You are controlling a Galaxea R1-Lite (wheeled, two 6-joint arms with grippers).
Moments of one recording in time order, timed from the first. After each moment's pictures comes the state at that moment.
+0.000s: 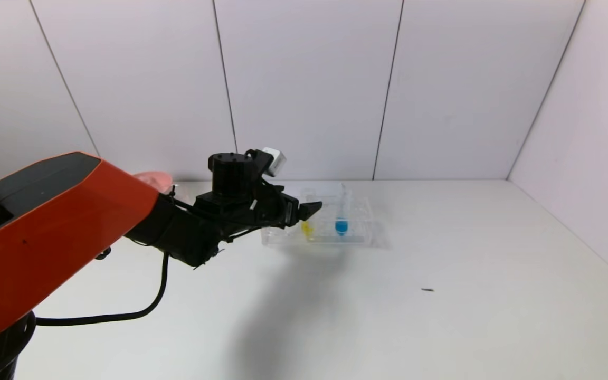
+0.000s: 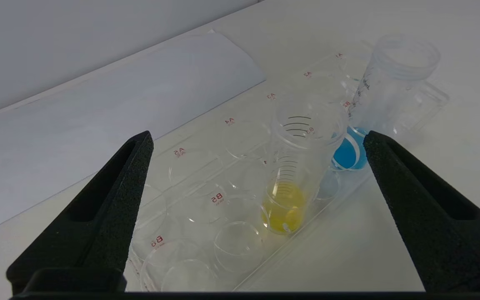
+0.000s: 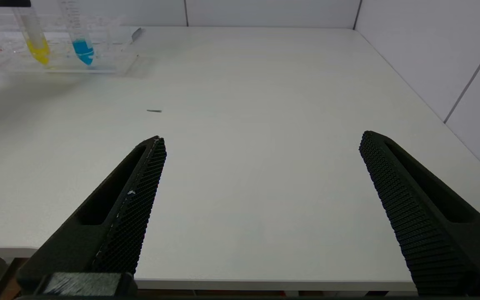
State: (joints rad) left arm -0.48 2.19 -1.22 -0.77 -0.25 -0.01; right arm 0.00 0.00 0.00 0.00 0.00 0.00
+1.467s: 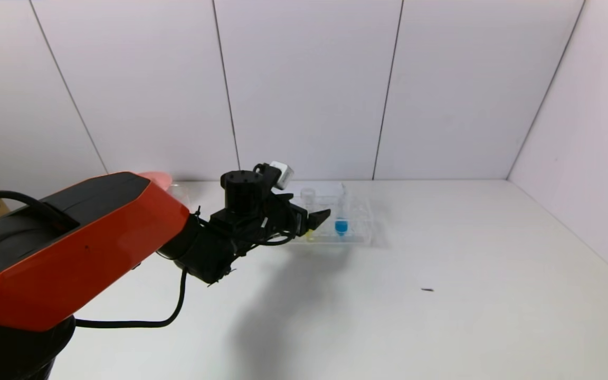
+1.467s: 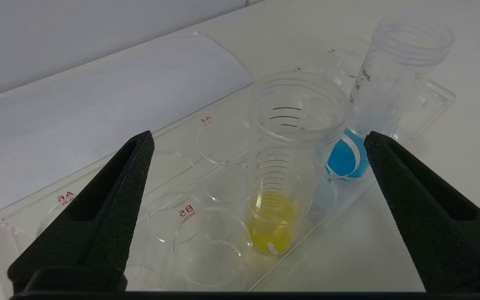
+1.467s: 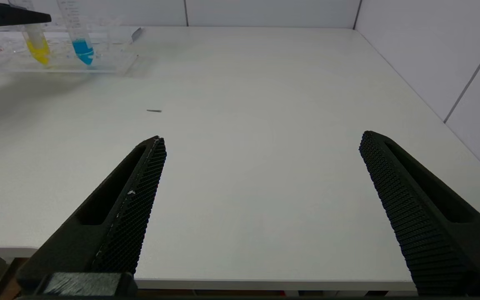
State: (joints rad) left arm -0.51 2.29 -1.21 -0.94 -0.24 -0.05; right arm 0.00 0.00 0.00 0.00 0.00 0.00
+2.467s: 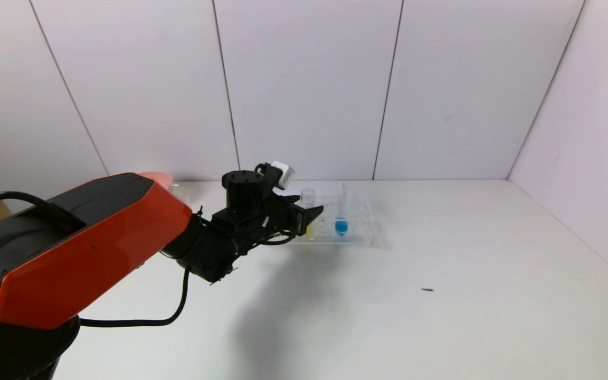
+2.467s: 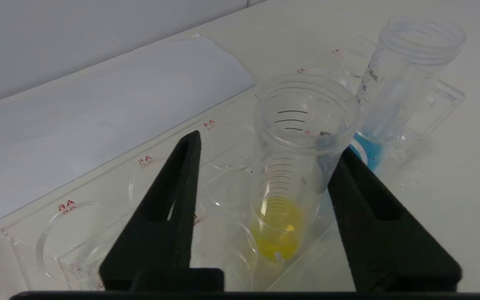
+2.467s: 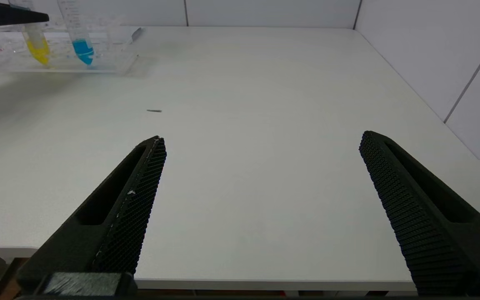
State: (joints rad) left arm -0.51 2.30 -1.23 -0.94 -0.25 -0.04; right arm 0.00 0.00 0.00 0.00 0.00 0.00
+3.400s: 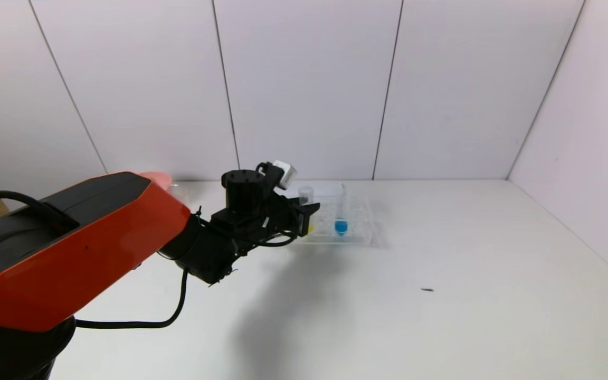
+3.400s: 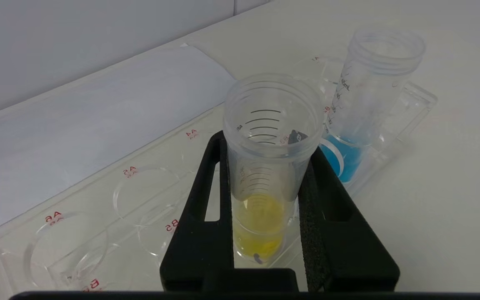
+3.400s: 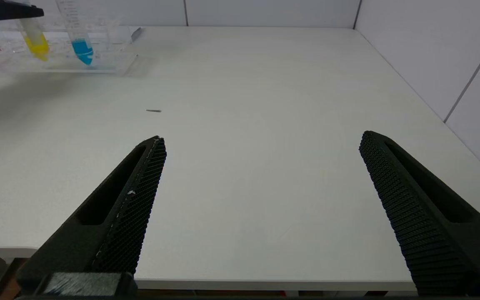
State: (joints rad) left arm -0.51 2.28 -1.21 -0.95 -0.26 -0.02; right arm 0.00 0.00 0.00 0.00 0.00 0.00
